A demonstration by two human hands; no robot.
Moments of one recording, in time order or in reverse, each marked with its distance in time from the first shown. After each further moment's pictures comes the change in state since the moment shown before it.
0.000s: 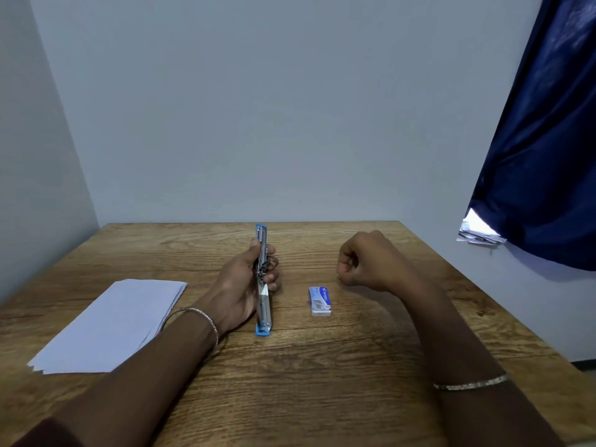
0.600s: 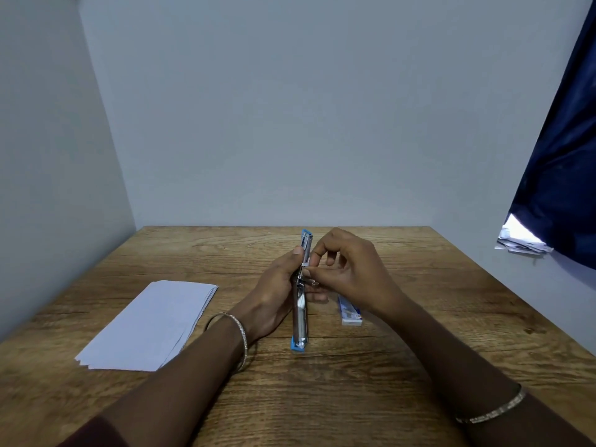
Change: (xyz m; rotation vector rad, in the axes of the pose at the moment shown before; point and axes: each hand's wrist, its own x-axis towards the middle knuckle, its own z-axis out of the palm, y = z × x) left_hand -0.003 -0.004 0.000 0.285 -0.162 0.063; right_hand 0.010 -0.054 0.042 0.537 0.272 -0.294
